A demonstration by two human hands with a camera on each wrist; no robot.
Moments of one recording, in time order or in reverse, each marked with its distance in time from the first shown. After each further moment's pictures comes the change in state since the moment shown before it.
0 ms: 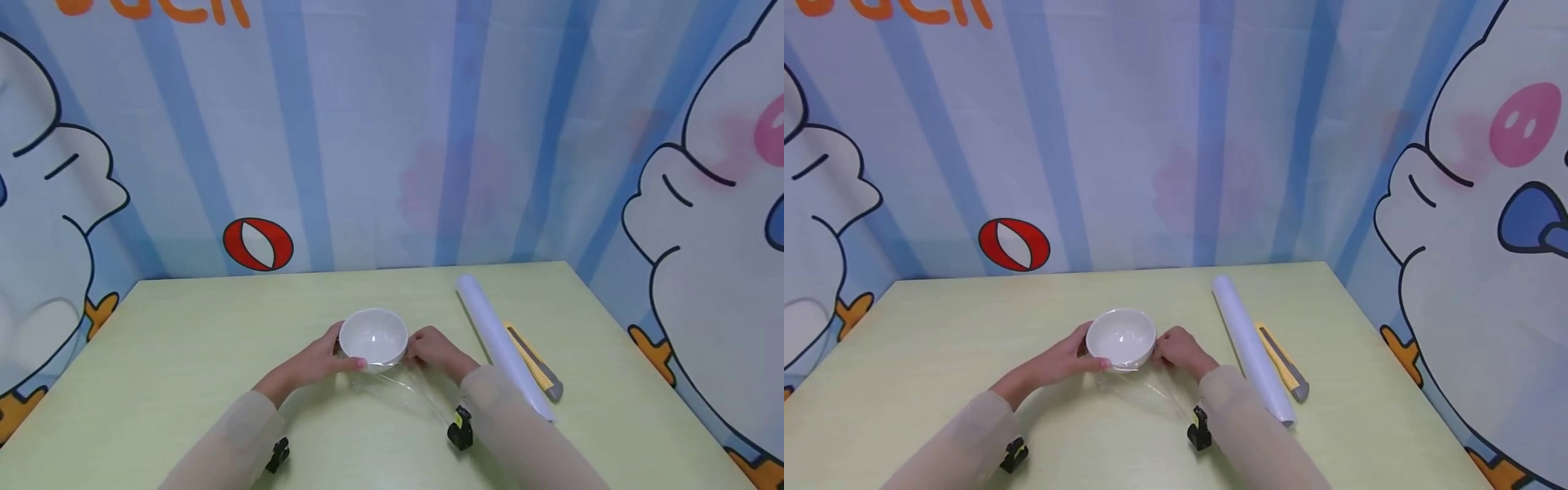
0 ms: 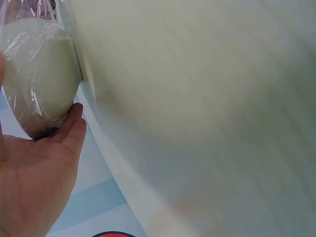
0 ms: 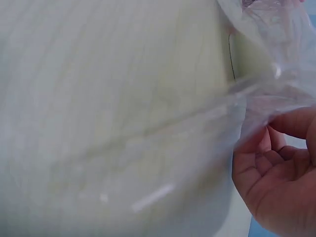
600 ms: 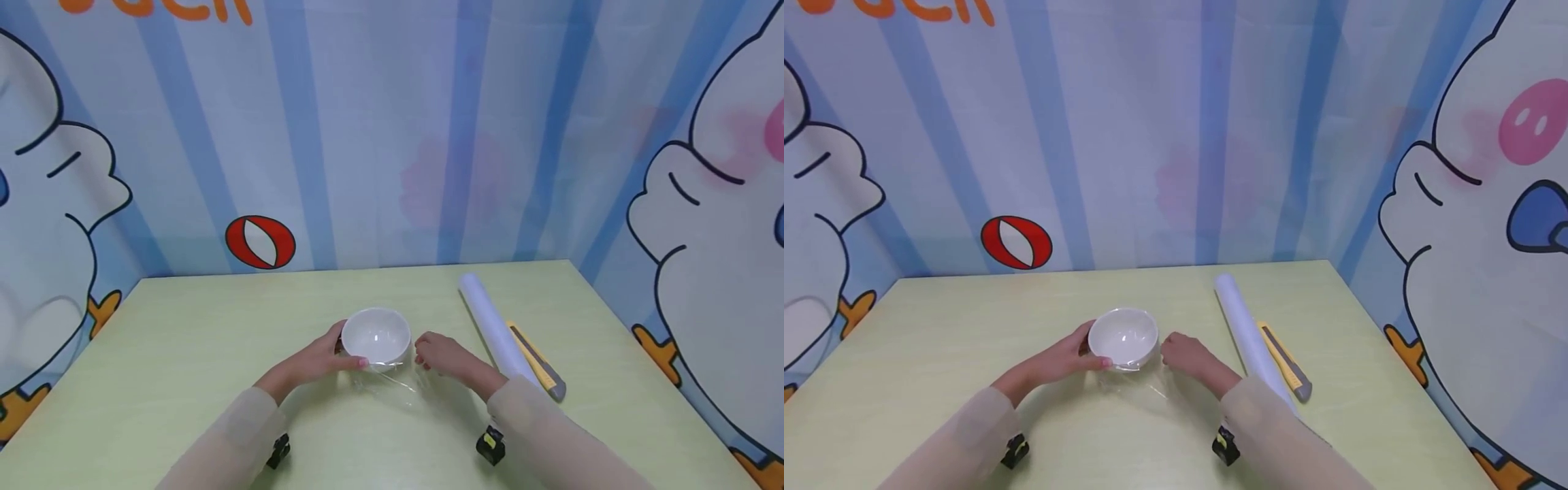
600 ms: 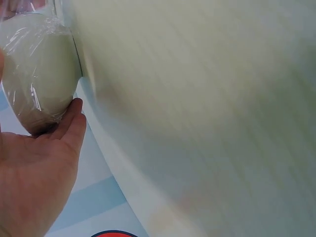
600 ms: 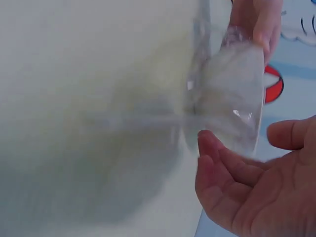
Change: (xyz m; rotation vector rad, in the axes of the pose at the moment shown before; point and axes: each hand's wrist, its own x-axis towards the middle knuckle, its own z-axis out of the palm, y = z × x) left_hand 0.001 -0.002 -0.002 -0.004 -0.022 0.017; right_hand -0.046 -0.028 -0.012 -0.198 -0.055 0.058
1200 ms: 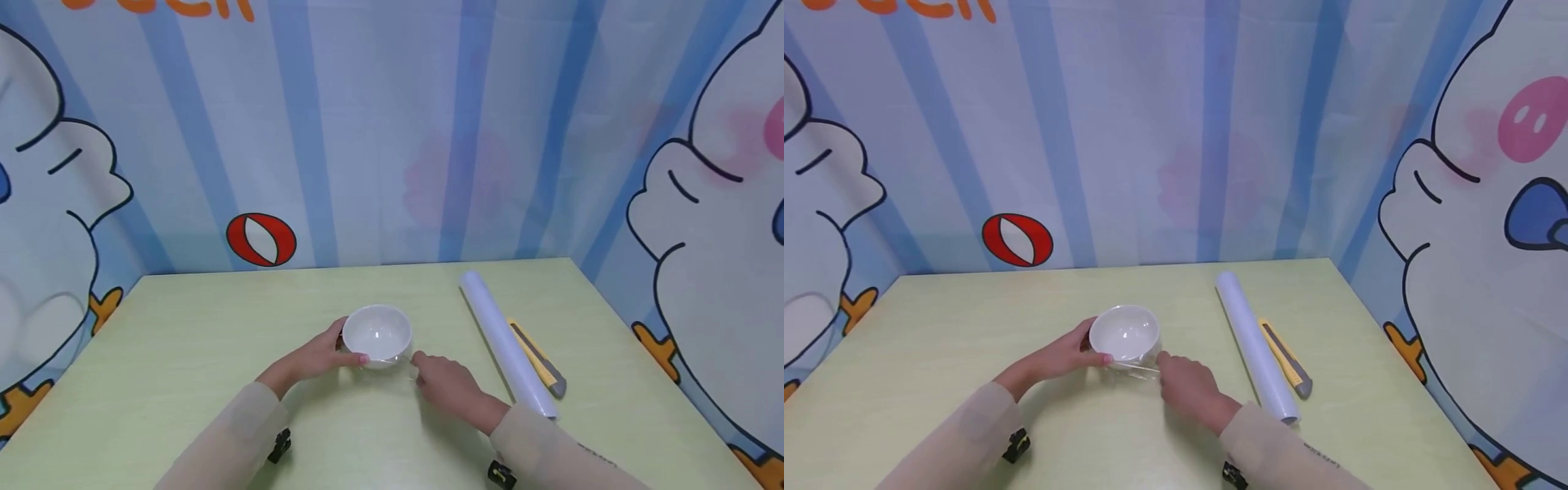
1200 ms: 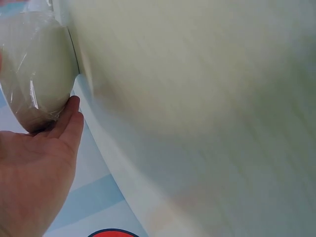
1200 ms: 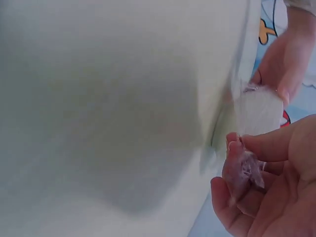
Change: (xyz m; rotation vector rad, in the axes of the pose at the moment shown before) left_hand 0.000 0.000 0.000 0.017 0.002 -0.018; right_hand -0.037 0.007 0.024 -0.518 0.150 -0.297
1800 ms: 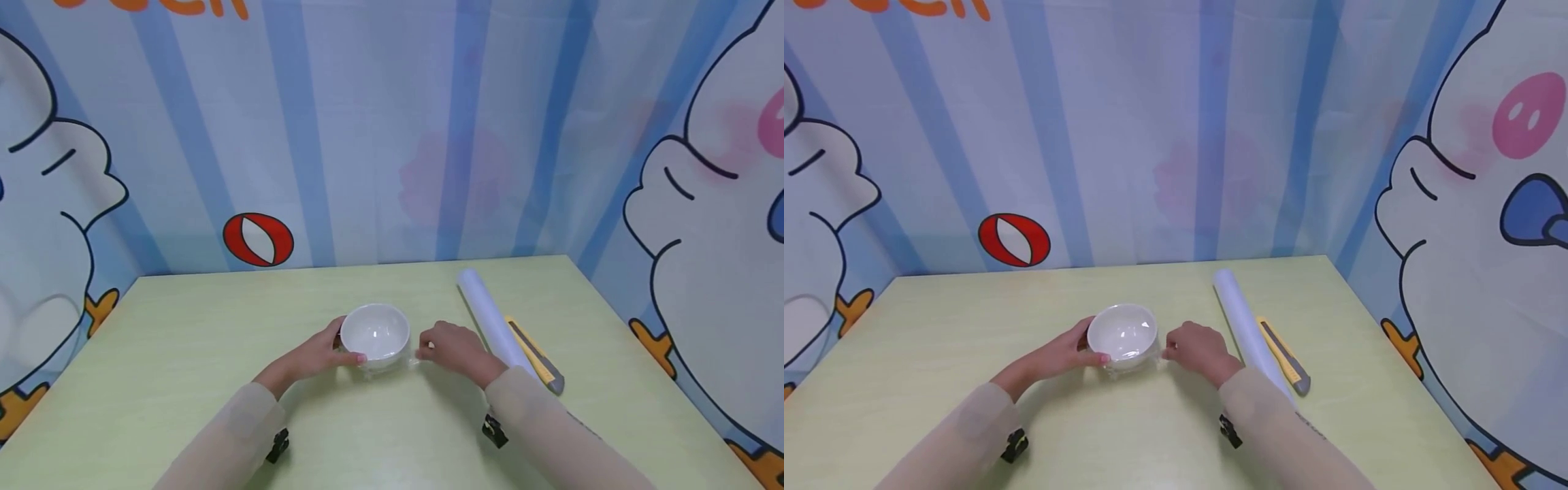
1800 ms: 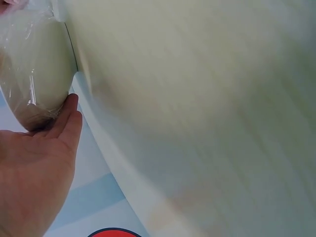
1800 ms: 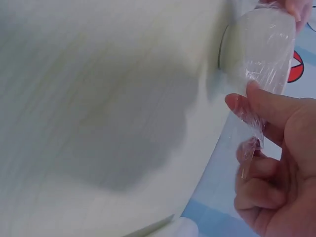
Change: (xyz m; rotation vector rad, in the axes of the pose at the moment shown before) left_hand 0.000 0.001 -0.003 0.017 -0.014 0.020; right_hand 0.039 0.027 -0.023 -0.126 -0.087 0.036
